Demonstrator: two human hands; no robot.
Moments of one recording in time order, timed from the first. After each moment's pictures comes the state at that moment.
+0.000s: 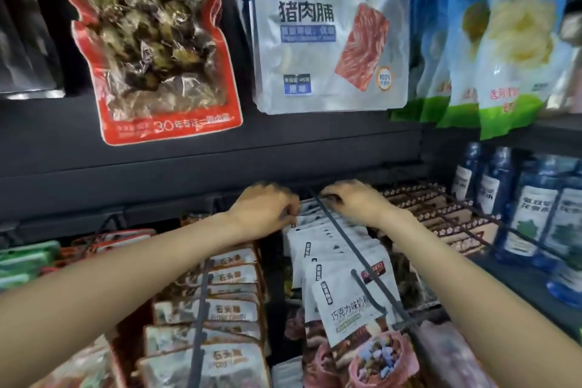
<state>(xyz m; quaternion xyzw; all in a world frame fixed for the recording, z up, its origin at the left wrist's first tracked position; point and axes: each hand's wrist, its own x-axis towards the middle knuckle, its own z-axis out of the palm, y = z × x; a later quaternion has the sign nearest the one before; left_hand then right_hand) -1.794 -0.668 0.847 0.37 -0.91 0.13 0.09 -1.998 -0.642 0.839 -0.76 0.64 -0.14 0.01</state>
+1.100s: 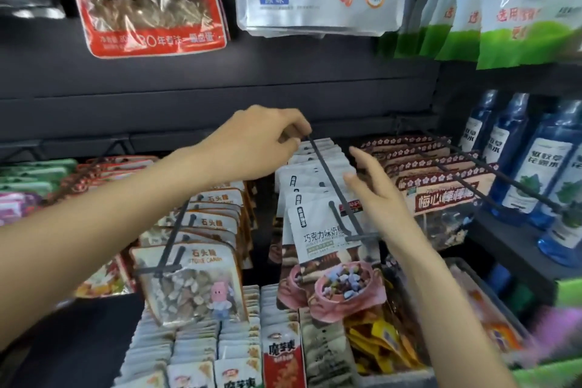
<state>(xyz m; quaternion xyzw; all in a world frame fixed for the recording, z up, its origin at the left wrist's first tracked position) -1.807 -0.546 0.899 0.46 -0.87 -0.02 0.18 -2.001 -0.533 0.780 -0.62 0.51 -0.54 0.27</state>
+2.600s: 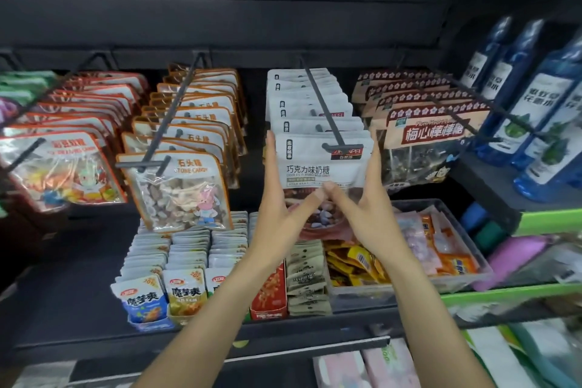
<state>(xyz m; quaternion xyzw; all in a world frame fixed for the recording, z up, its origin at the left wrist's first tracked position) -1.856 -0.465 0.709 0.36 -0.61 -0.42 0.56 -2.000 -0.465 0.706 -0.64 0.47 -0.53 0.29</state>
